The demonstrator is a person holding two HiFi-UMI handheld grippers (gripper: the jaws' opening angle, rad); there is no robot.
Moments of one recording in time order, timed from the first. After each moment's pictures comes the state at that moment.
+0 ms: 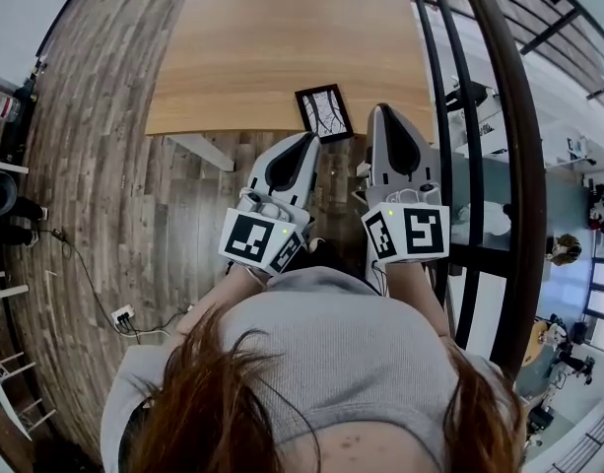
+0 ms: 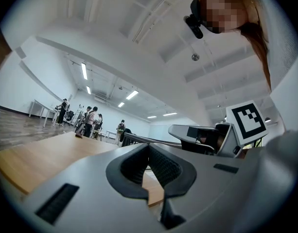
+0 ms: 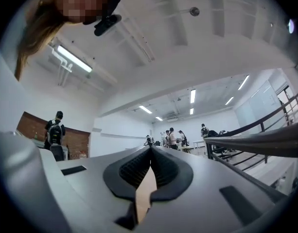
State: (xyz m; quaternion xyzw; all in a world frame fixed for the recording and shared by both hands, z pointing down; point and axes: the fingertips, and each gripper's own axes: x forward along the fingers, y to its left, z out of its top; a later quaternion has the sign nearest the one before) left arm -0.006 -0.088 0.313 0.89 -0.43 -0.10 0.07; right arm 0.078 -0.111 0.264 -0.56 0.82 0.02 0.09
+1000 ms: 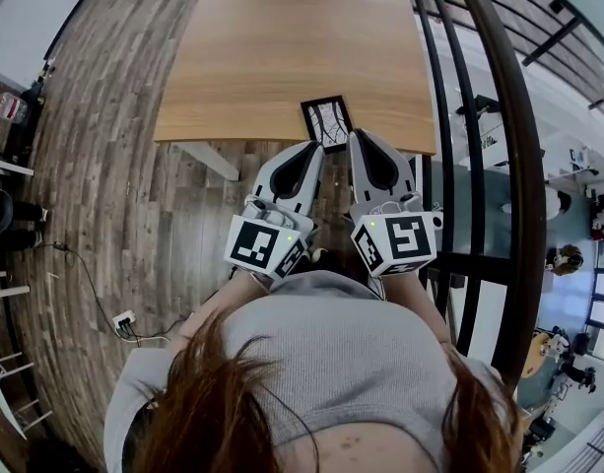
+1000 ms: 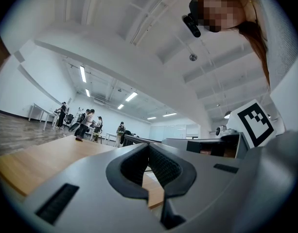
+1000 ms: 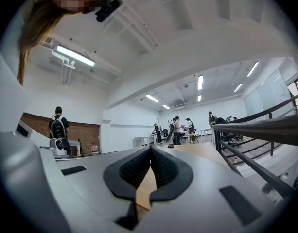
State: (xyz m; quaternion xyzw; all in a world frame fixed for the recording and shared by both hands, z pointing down) left arm -0.008 -0.086 0.306 0.89 -0.44 -0.10 0.05; right arm 0.044 -0.103 0.294 -0.52 0.85 -0.04 0.03
